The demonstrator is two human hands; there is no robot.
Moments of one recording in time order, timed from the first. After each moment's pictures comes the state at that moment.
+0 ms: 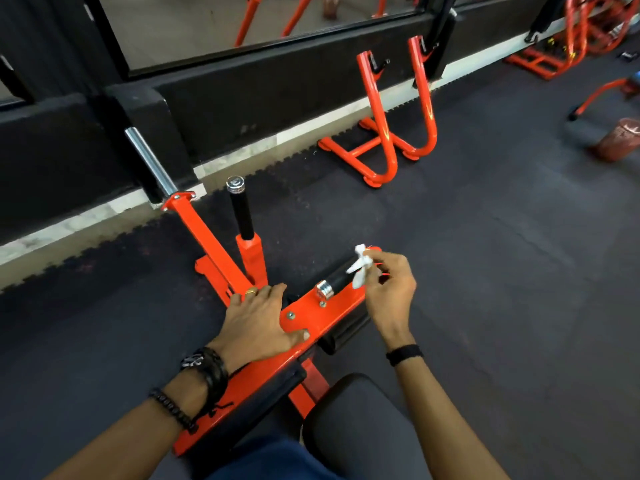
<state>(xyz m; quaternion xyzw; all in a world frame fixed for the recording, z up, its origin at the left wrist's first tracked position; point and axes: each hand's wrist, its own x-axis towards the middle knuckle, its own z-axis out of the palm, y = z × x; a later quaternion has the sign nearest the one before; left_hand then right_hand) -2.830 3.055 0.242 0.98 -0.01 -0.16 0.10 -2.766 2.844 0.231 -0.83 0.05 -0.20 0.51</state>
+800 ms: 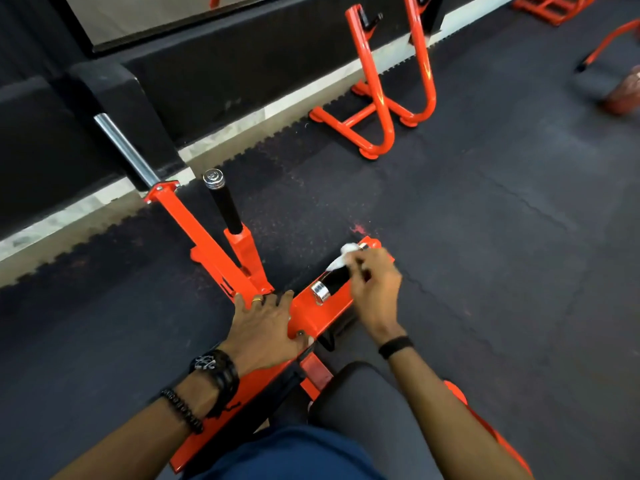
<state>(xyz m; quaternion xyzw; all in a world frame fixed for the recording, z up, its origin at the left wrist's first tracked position) -2.806 3.041 0.215 0.97 -0.07 -0.22 0.03 -2.750 2.852 0.218 -0.87 -0.03 -0.20 0.45</state>
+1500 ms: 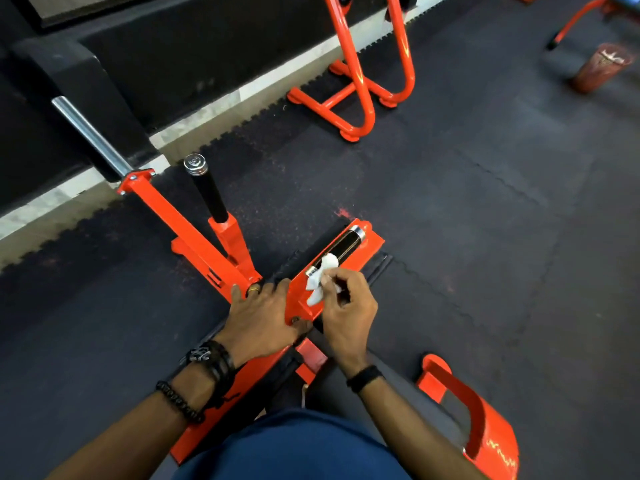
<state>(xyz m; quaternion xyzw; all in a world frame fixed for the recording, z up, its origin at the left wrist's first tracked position) -2.805 3.039 0.217 0.97 -0.08 -0.23 0.07 -2.814 2.896 0.207 -0.82 0.10 -0.19 0.53</state>
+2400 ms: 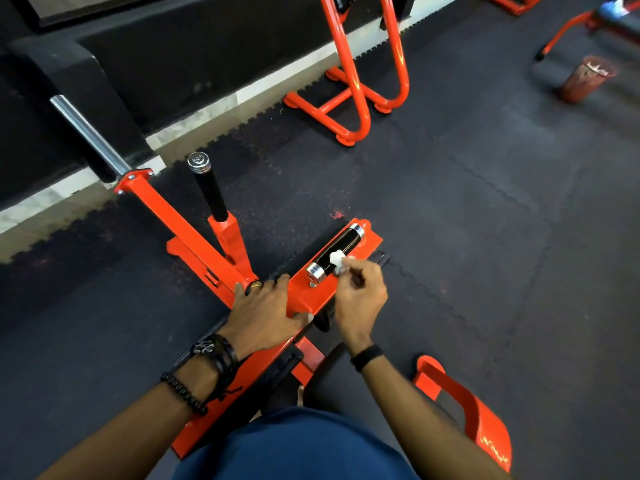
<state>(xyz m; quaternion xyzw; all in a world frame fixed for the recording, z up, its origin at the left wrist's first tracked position) -2.805 3.041 0.218 0.97 -0.07 -0.23 0.11 -2.800 2.892 0.207 -0.78 0.19 -0.24 0.55</state>
